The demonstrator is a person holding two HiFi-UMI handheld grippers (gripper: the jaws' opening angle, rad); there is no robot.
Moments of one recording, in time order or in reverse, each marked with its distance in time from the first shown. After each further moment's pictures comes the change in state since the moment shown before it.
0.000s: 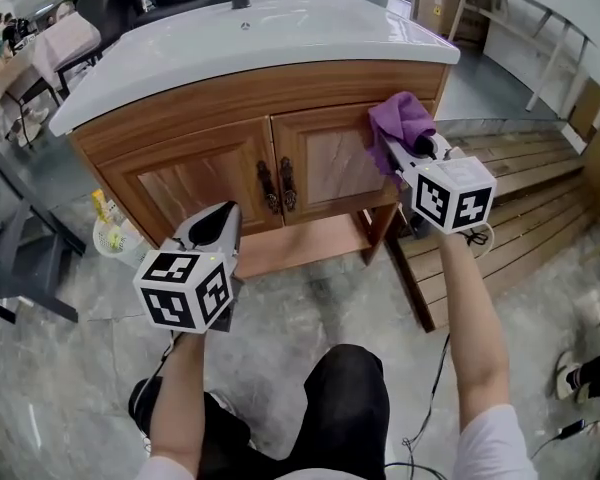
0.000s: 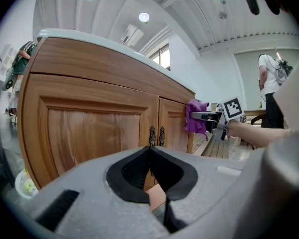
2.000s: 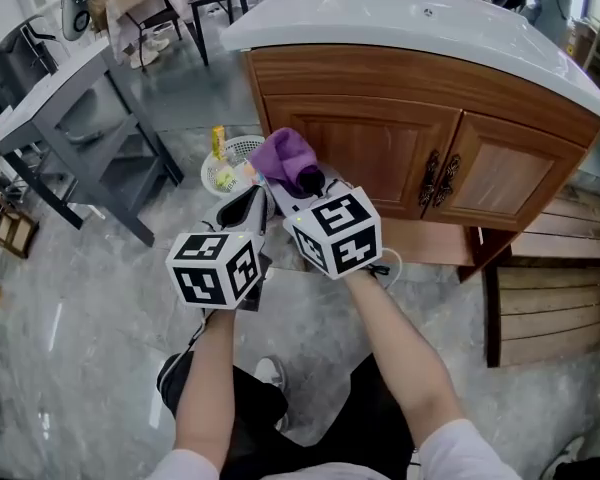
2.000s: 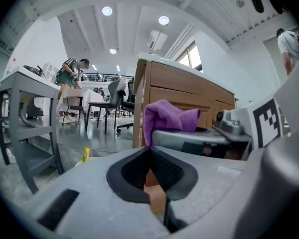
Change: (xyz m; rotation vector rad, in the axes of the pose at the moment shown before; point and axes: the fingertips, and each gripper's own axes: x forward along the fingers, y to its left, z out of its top) left arm -0.138 0.166 -0.041 -0.082 -0.021 0.402; right arm 0.110 0.446 -0.003 0.108 -0.076 0.666
